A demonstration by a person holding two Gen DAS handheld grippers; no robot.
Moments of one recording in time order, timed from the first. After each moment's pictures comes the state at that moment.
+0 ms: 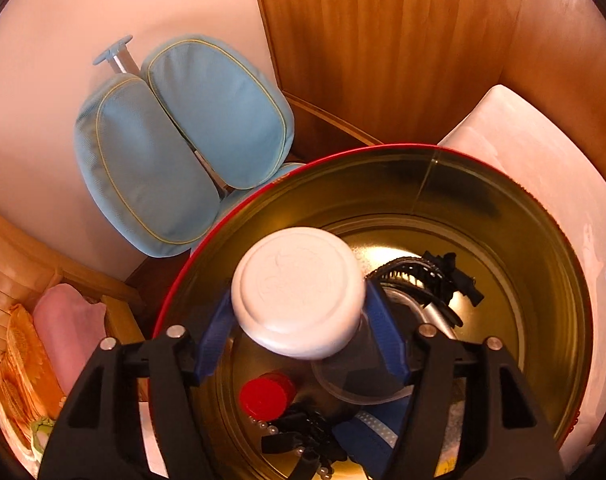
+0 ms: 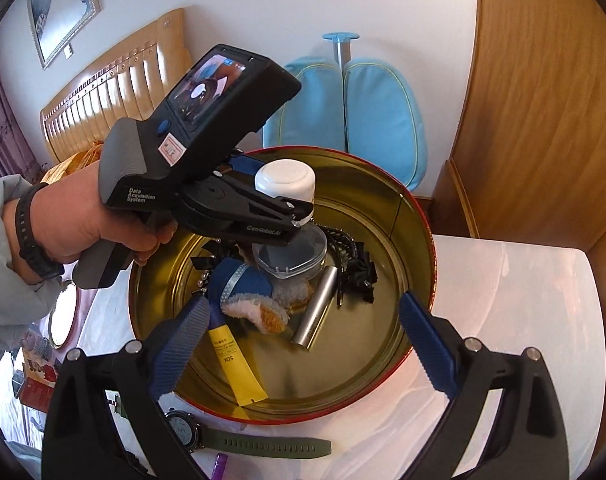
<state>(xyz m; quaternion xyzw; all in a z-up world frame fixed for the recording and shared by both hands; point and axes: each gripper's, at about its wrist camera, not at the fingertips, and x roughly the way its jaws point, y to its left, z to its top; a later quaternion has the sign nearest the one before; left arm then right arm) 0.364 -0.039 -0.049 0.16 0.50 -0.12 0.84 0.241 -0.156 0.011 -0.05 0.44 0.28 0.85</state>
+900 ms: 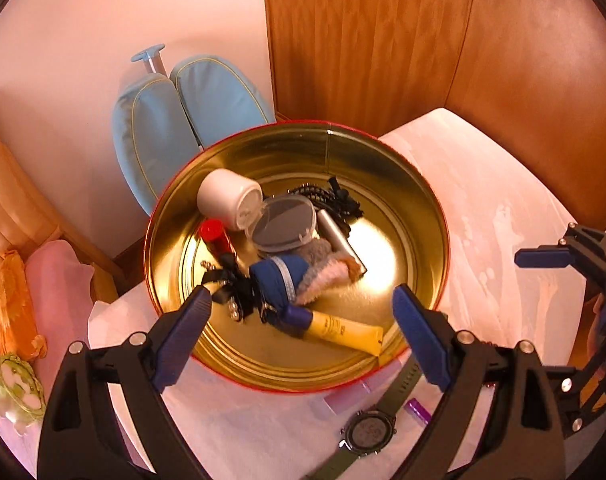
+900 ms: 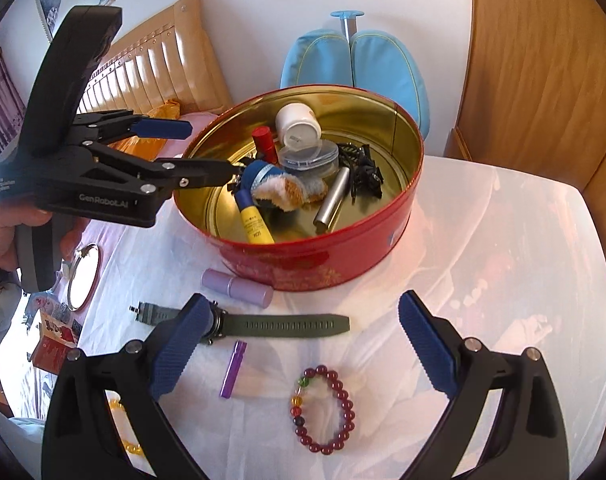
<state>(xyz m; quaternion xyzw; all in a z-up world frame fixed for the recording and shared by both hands) 0.195 -0.042 0.006 0.09 0.47 -0.12 0.87 0.142 -0.208 -0.004 -0.05 0.47 0.30 0.83</state>
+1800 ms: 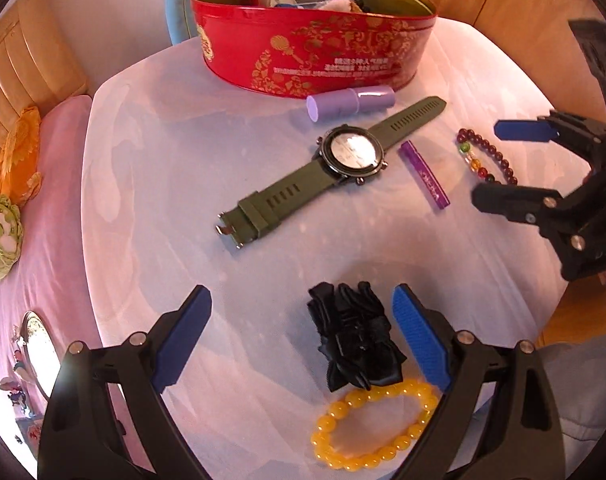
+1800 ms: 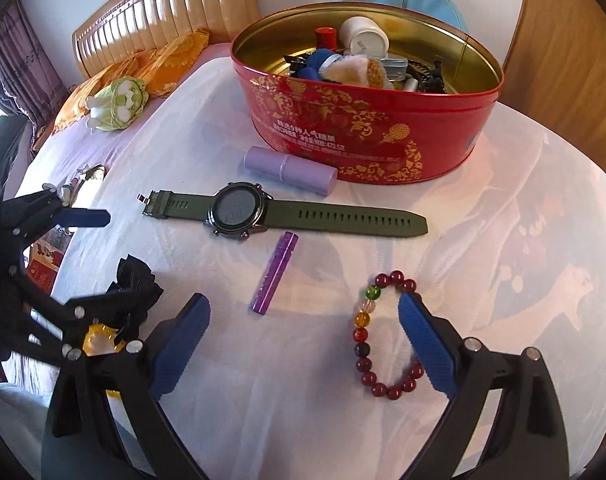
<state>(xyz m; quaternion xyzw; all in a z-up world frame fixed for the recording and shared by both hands) 0.015 -0.023 -0.088 0.01 0.58 -0.04 0.82 0.078 -0.169 -0.061 -0.13 0.52 0.33 0.78</state>
